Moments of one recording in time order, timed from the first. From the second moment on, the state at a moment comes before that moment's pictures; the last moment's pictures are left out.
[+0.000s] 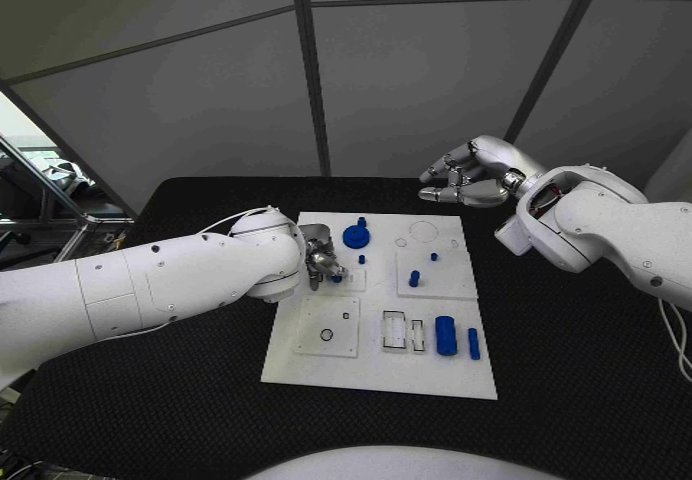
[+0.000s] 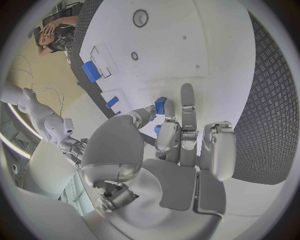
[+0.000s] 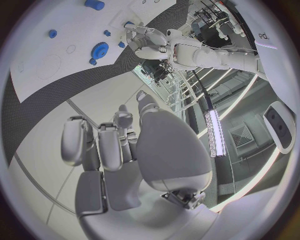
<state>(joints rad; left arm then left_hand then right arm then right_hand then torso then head) 1.21 -0.68 -0.06 1.47 -1.16 -0.03 -0.63 1.07 -0.12 0.64 0.11 0.09 0.93 0.05 0.64 0.68 1.41 -0.01 1.30 1.27 1.46 -0.03 0.07 0.57 0.06 1.47 0.08 1.50 1.31 1.27 -0.83 0.05 1.51 -1.01 -0.29 0.03 1.41 -0.07 -0.01 0.21 0.35 0.92 0.15 0.21 0.07 1.17 0.07 1.08 1.02 1.47 0.00 1.39 1.31 0.06 1.36 0.11 1.39 1.29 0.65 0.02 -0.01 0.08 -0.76</state>
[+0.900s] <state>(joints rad) 1.21 -0.67 -0.06 1.45 -1.15 -0.02 -0.63 1.00 -0.10 0.48 0.19 0.09 0.95 0.05 0.63 0.68 1.41 -0.01 1.30 1.27 1.46 -0.03 0.07 0.57 0.06 1.47 0.08 1.50 1.31 1.27 -0.83 0.05 1.51 -1.01 -0.29 0.03 1.41 -0.06 -0.01 0.21 0.35 0.92 0.15 0.21 0.07 1.17 0.07 1.08 1.02 1.47 0.00 1.39 1.31 0.06 1.36 0.11 1.39 1.29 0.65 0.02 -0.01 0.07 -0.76</state>
